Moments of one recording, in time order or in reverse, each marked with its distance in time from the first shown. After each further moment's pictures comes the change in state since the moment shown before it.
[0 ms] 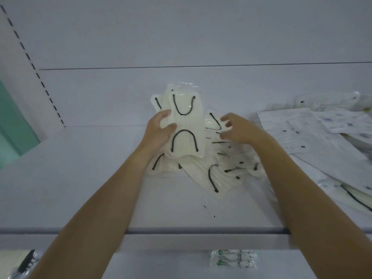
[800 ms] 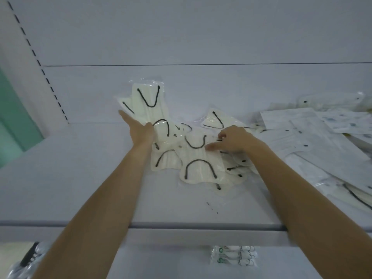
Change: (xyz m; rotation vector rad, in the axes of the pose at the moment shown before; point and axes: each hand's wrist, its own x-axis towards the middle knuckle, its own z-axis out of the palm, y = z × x) left_hand 0.008 -0.014 -0.019 -0.080 0.465 -0.142; right_hand -0.006 -0.007 0.024 -0.284 -0.110 0.022
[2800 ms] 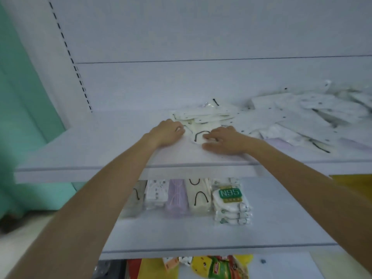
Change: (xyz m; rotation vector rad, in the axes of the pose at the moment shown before) left_hand -0.065 0.011 -0.064 1.071 -0.780 0.535; right_hand -0.112 -0.035 0.033 -0.233 -0.034 -0.302
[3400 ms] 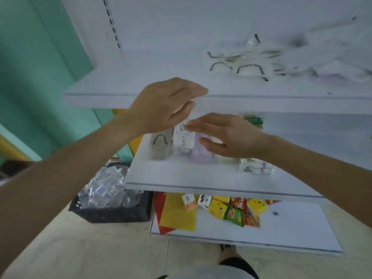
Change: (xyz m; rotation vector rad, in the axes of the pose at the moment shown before) left_hand -0.194 -0.026 -0.009 0.274 0.544 0.744; right_hand -0.089 -0.129 0.077 0.068 0.519 -0.849
